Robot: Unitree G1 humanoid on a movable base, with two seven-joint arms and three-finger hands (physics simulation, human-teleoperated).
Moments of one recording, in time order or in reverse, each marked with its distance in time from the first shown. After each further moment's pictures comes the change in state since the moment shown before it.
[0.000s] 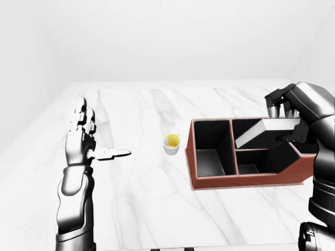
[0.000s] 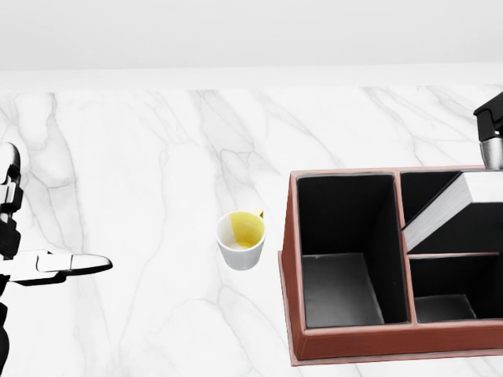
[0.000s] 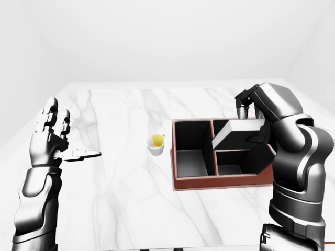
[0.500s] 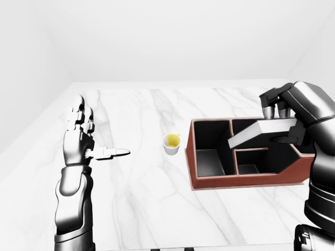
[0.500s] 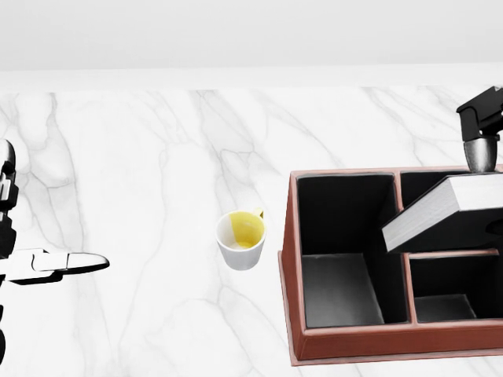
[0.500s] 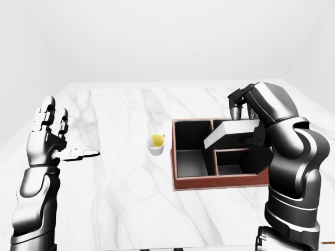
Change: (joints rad) left arm 0.000 0.003 0.007 -0.015 -0.005 0.000 -0.001; right arm 0.020 0.044 0.008 -0.106 0.060 0.000 -0.008
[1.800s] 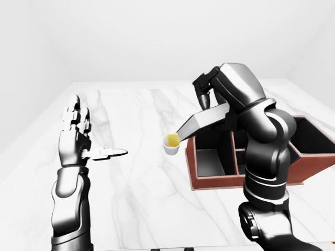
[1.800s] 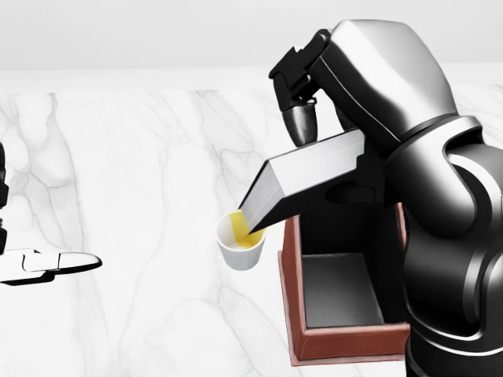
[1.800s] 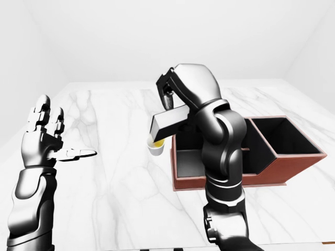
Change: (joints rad) left arm 0.006 0.007 0.021 -0.019 -0.013 0.000 -0.001; right arm -0.280 0.427 0.325 -0.068 -0.306 0.000 0.048
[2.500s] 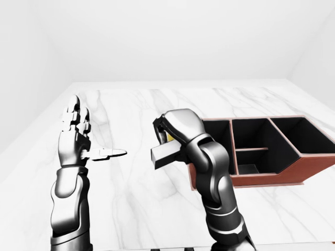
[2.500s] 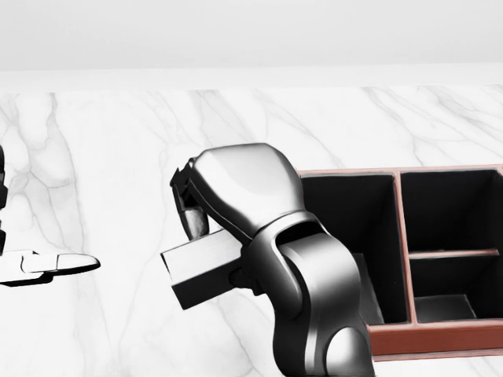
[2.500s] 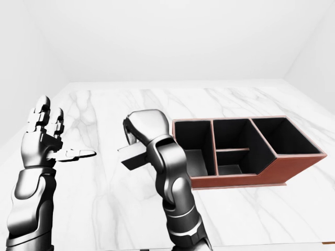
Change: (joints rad) left arm 0.002 0.004 0.005 0.009 -0.003 0.000 -0.006; right arm 0.267 0.365 0.287 0.075 -0.427 0.000 0.016
